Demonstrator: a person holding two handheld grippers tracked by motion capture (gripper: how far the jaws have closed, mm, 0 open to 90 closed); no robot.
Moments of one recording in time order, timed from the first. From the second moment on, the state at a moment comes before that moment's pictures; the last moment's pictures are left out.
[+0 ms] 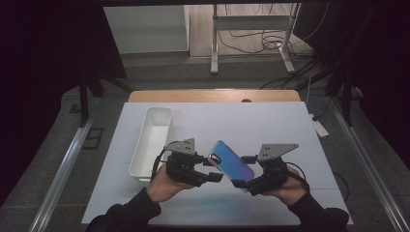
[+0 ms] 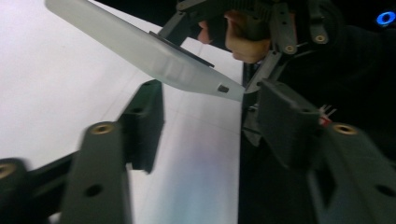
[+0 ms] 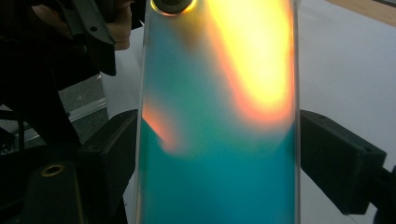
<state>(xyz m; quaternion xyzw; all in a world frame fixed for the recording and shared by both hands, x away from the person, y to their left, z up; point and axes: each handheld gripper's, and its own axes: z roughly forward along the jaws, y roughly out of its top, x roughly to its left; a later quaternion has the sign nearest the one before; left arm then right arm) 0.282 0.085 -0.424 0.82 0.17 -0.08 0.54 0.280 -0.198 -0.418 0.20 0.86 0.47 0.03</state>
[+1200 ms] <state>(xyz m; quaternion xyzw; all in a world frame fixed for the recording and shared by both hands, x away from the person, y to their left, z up) 0.283 0.086 -0.428 0.82 0.09 -0.15 0.54 0.278 -0.191 -0.425 0.15 0.87 0.46 -0.02</state>
